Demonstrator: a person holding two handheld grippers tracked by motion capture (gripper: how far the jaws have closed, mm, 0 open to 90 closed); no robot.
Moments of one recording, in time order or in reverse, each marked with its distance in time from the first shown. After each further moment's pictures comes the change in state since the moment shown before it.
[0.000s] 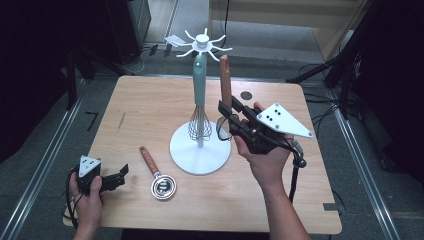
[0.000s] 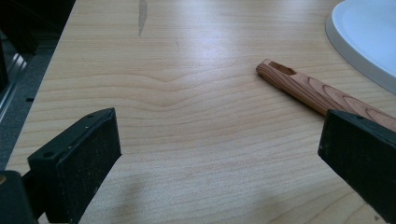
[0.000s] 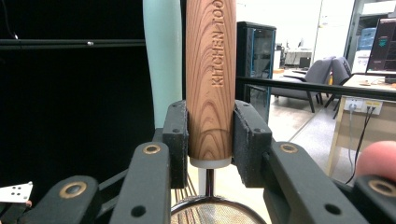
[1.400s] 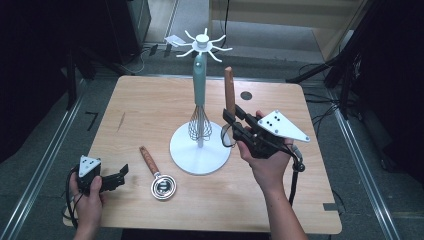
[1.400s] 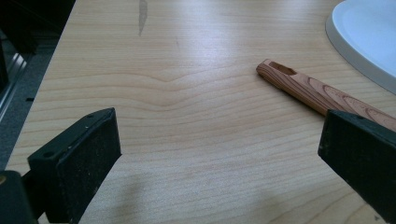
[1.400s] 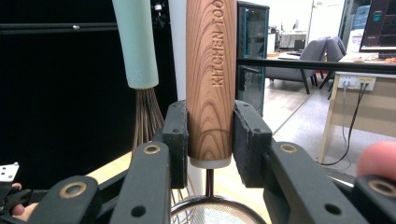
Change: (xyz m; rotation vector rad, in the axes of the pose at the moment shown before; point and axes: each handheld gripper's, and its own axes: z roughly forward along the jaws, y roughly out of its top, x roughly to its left) left arm 0.000 0.000 0.000 -0.002 -0.002 -0.003; right arm -0.013 -0.028 -0.003 0.056 -0.030 0.033
